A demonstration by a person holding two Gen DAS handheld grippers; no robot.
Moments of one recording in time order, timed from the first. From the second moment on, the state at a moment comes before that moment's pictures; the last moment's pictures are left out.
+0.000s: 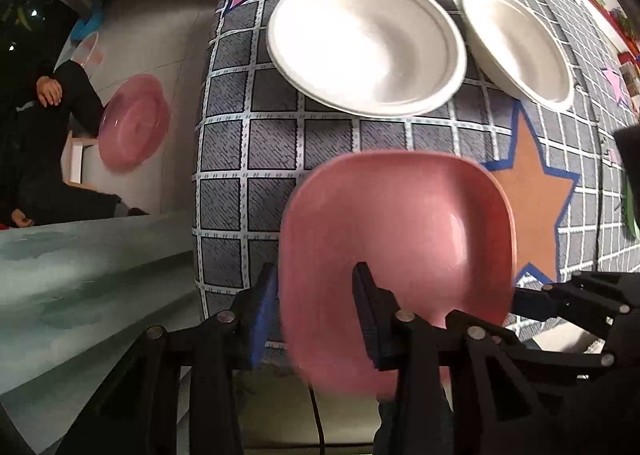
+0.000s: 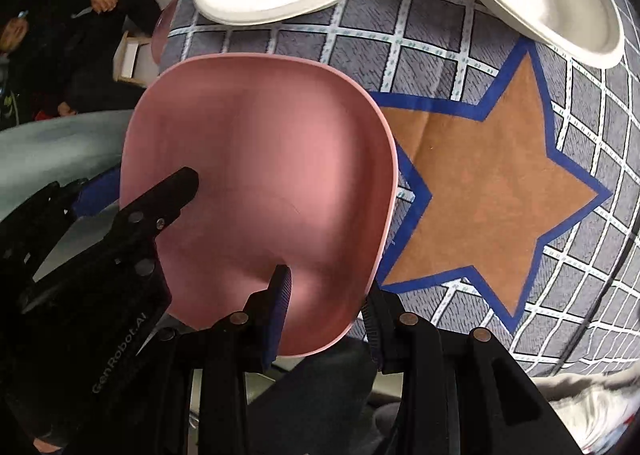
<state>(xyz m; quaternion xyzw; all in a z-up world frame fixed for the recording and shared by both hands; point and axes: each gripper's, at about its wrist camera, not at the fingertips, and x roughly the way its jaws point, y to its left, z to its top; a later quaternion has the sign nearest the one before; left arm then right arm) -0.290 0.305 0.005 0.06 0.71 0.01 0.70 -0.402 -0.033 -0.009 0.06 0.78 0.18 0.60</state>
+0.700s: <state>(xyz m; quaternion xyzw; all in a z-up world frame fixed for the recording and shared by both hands) -0.303 0.223 0.024 0.09 0.71 -0.07 0.70 -0.431 -0.183 -0.019 0.17 0.77 0.05 0.61</state>
